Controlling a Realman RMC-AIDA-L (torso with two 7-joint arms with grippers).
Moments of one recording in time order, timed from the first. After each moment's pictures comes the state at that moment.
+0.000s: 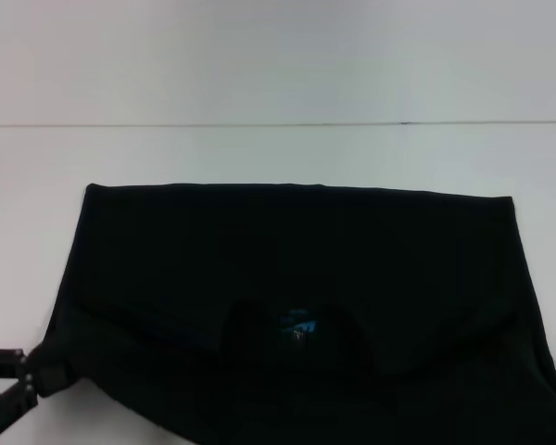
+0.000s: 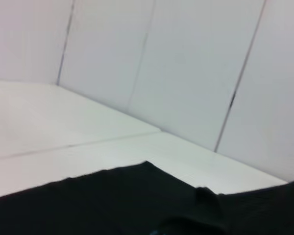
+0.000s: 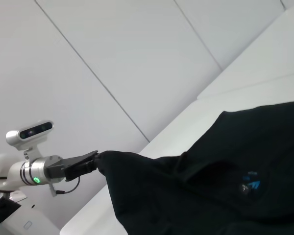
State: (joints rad) left arm -0.33 -2.02 -0.02 0.68 2.44 2.02 -1.11; right arm 0.25 1.94 -0.29 -0.46 -2.27 -1.98 1.36
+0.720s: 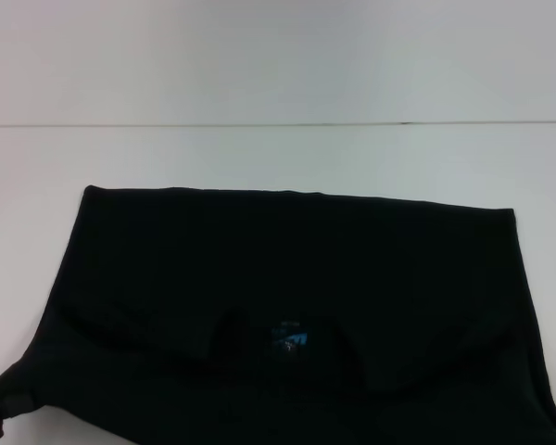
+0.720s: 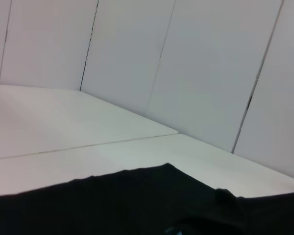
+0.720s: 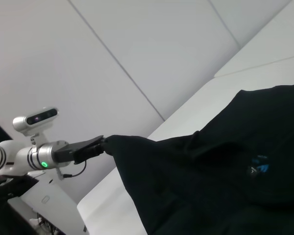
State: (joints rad) left arm -0.25 -2.03 -0.06 0.72 2.43 2.07 -1.07; right arm 0.25 1.93 -0.37 -0.45 -2.27 -1.99 1.34
